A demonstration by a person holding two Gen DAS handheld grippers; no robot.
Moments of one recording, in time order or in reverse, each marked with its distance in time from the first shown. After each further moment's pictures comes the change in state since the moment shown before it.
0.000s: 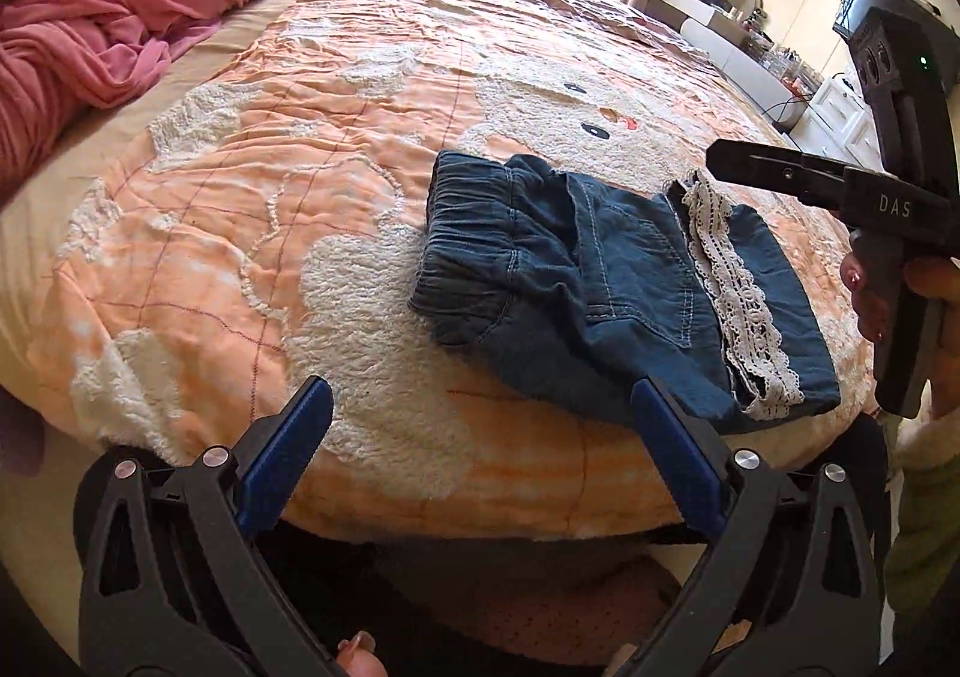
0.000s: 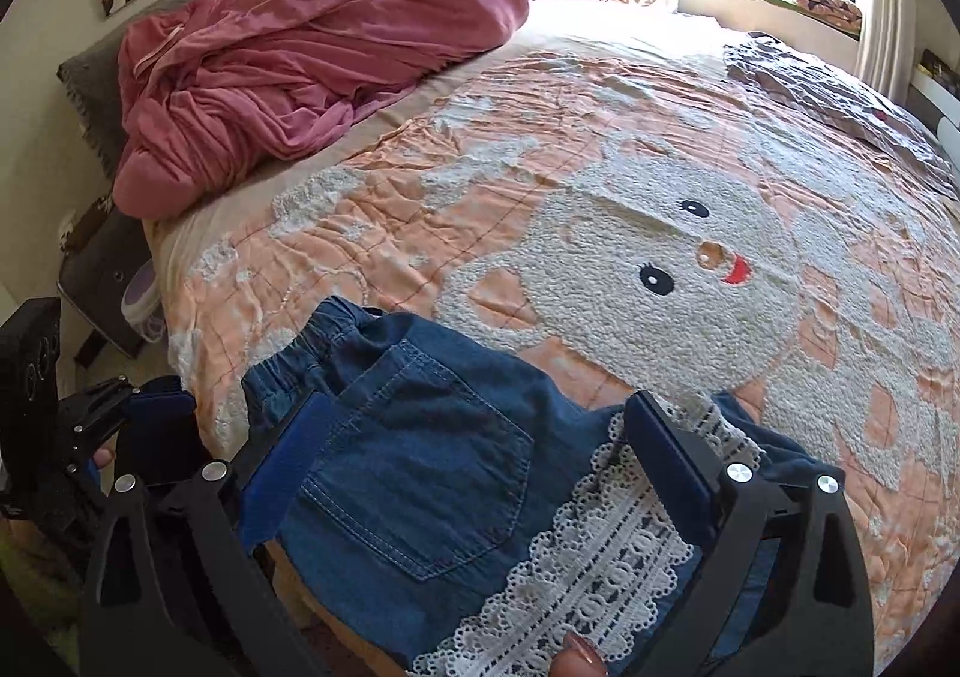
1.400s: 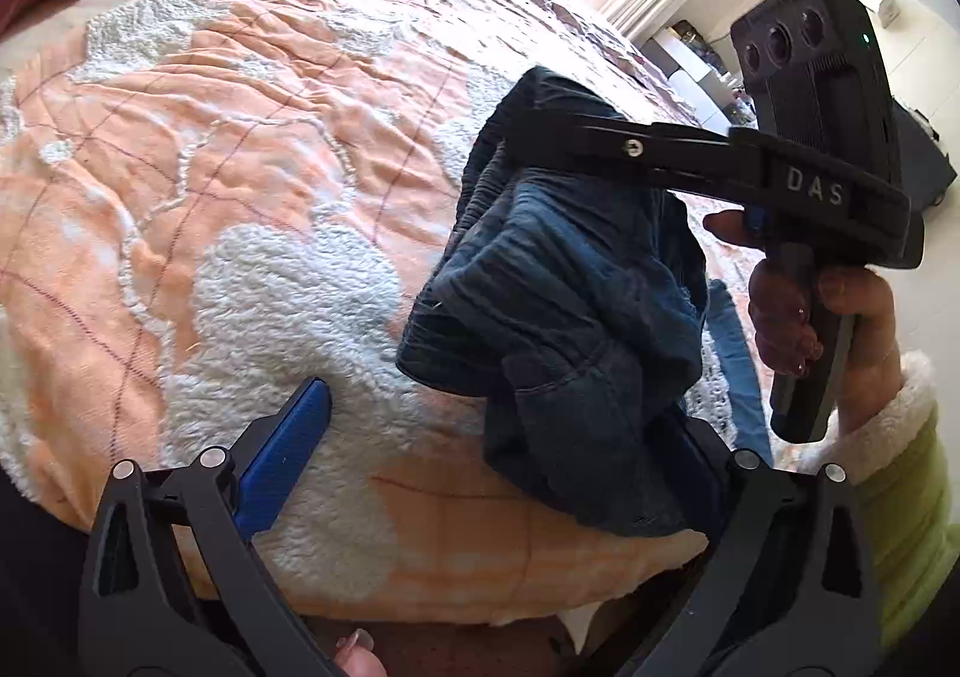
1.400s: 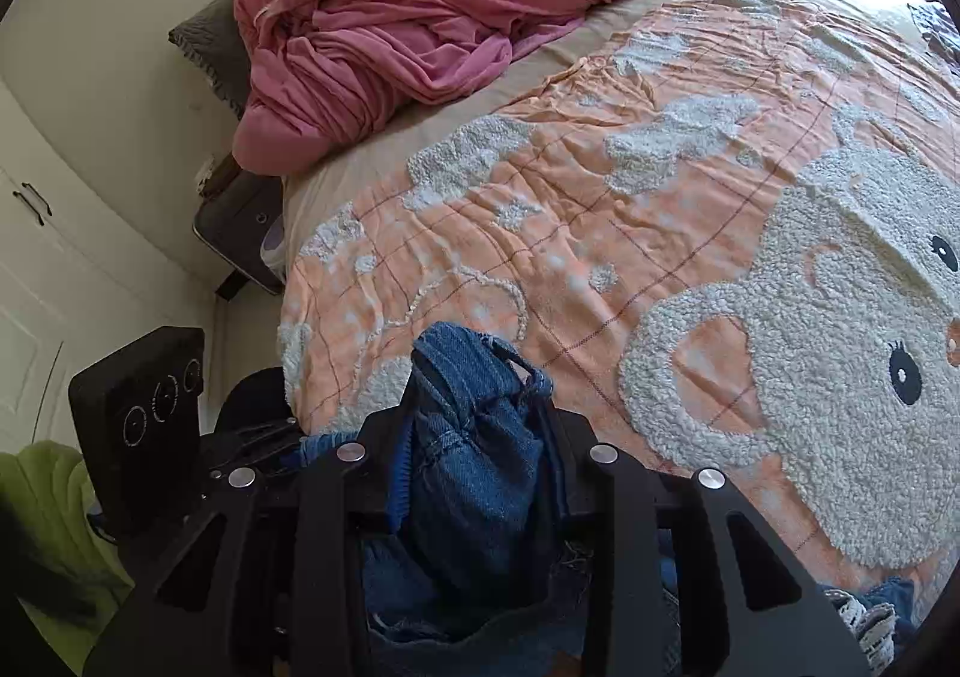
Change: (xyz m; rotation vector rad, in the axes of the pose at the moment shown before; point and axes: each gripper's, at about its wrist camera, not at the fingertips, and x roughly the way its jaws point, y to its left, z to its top) left arm 0.049 0.017 0.026 -0.228 0.007 -0.233; right arm 0.089 0.016 0.057 -0.077 0.167 0.450
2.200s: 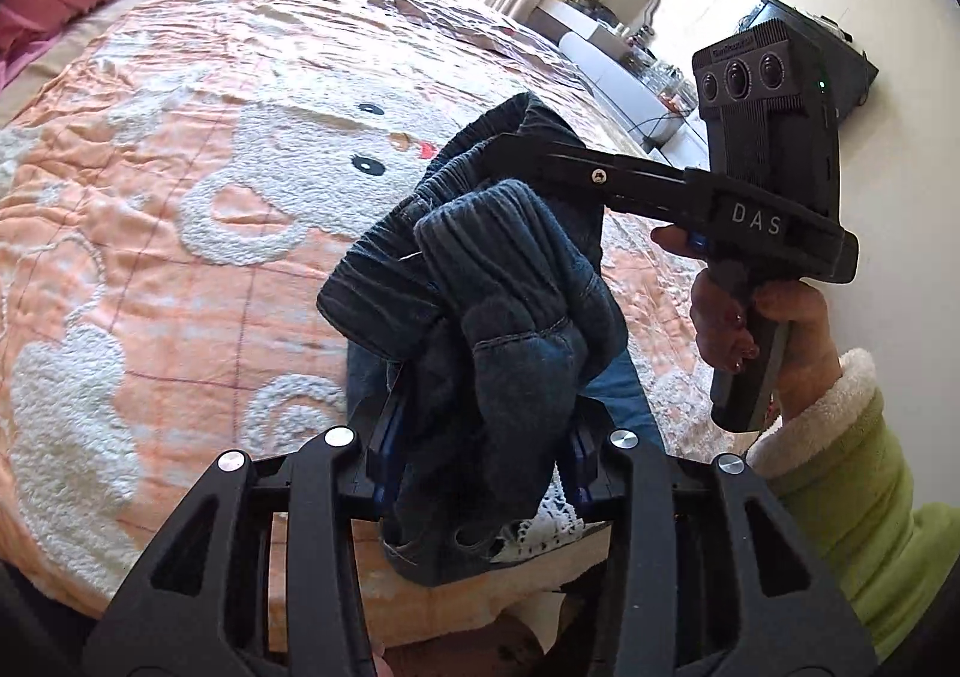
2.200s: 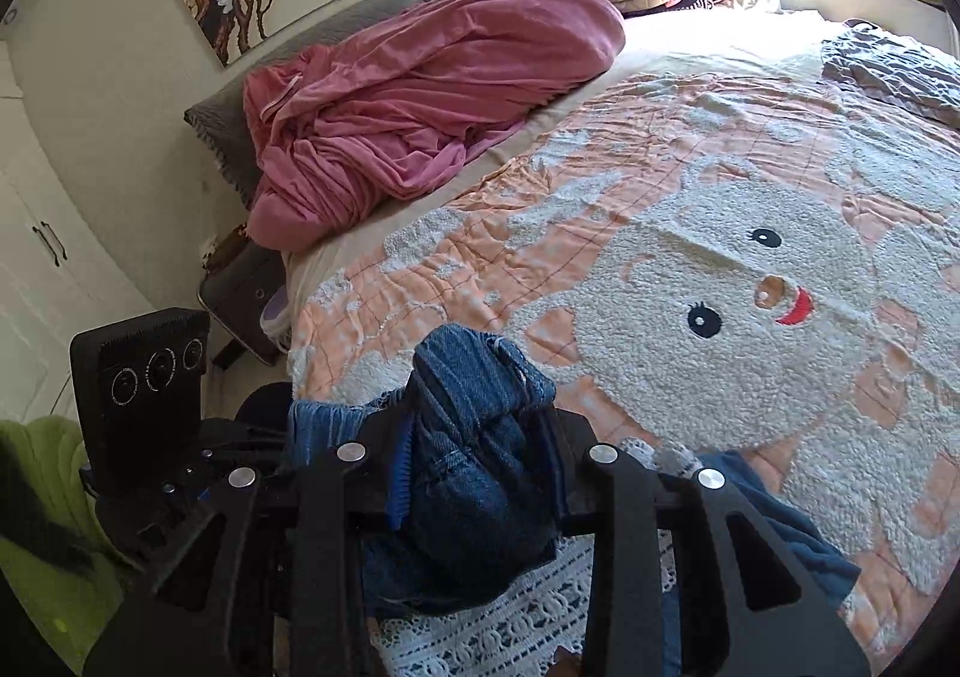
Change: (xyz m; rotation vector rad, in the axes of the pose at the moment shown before) left arm 0.018 -0.137 0.001 0.253 0.017 -0.111; right arm -0.141 -0.044 -0.077 0.019 -0.251 -0.044
